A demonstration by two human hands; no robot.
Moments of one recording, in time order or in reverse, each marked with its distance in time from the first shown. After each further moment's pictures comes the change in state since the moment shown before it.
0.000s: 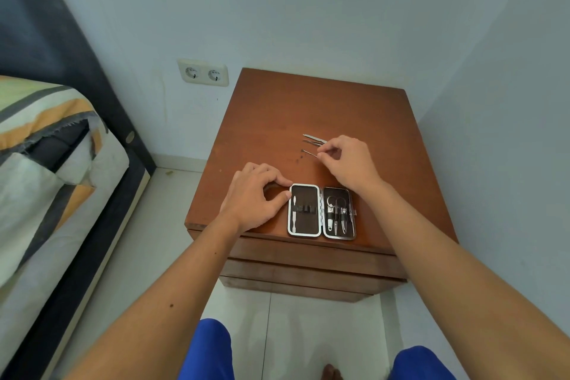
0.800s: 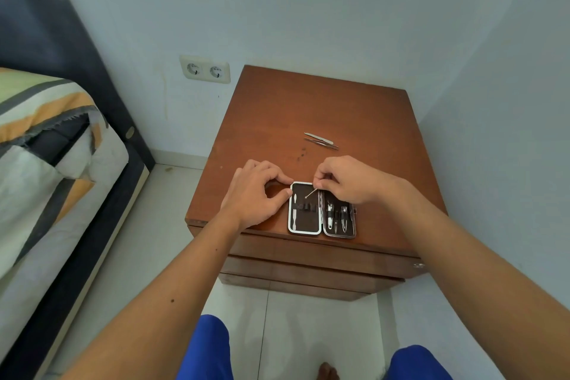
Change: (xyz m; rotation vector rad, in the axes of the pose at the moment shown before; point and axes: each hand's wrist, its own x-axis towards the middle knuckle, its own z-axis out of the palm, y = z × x) left_hand 0.000 0.001 0.001 0.018 -0.002 -0.003; right_hand -0.018 -0.013 -0.029 -0.226 -0.595 -0.245
